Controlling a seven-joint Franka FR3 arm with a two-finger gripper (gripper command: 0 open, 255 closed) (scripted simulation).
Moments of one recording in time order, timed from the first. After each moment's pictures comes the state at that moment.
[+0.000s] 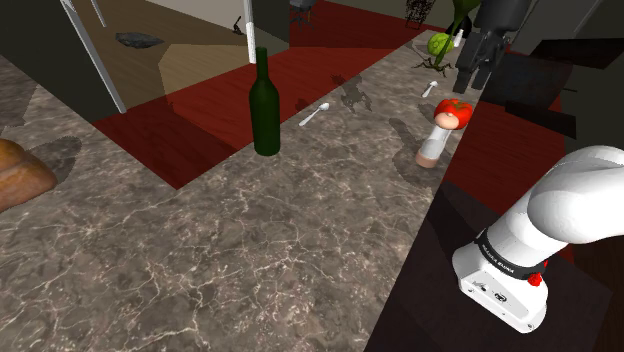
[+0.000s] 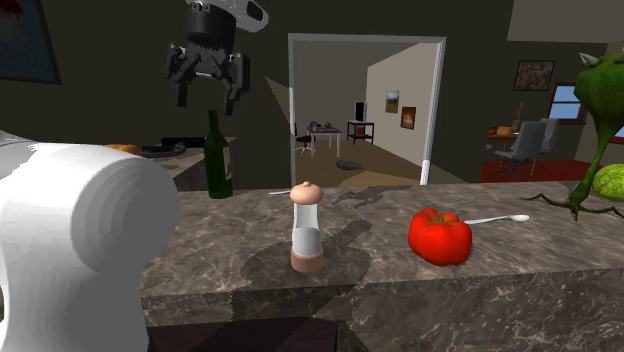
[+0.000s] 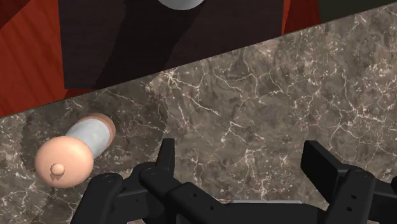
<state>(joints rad) -0.01 -0.81 -0.07 -2.41 0.09 1.44 -0.06</state>
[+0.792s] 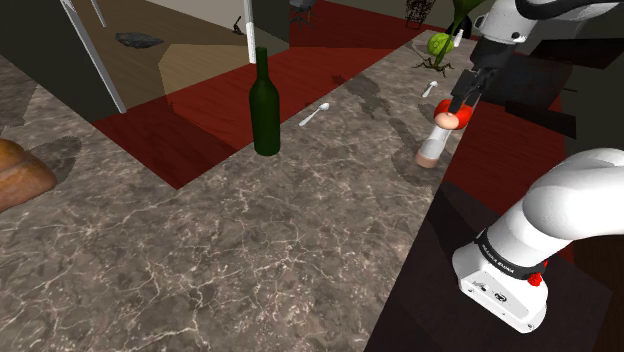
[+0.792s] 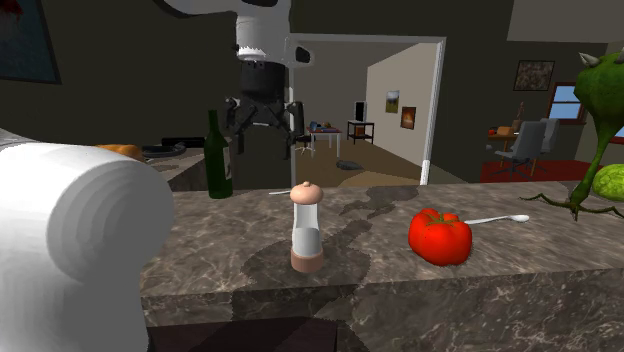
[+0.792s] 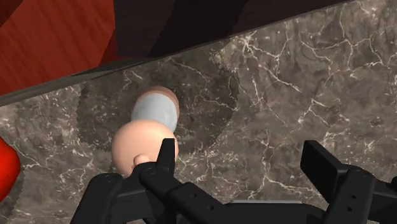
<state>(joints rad) -0.10 -0.83 -0.21 -2.64 -0.10 1.79 -0.22</state>
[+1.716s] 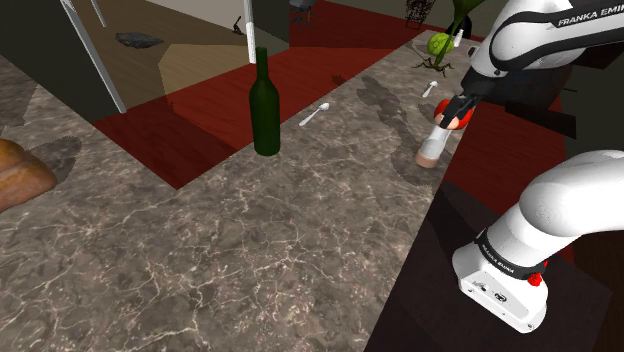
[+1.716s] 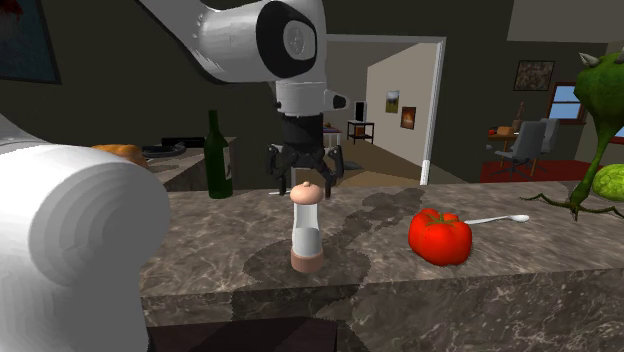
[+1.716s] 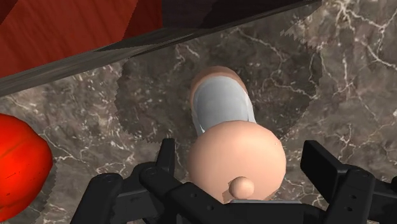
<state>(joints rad) -0.16 -0.67 -0.36 -2.77 -0.23 2.20 -0.33</state>
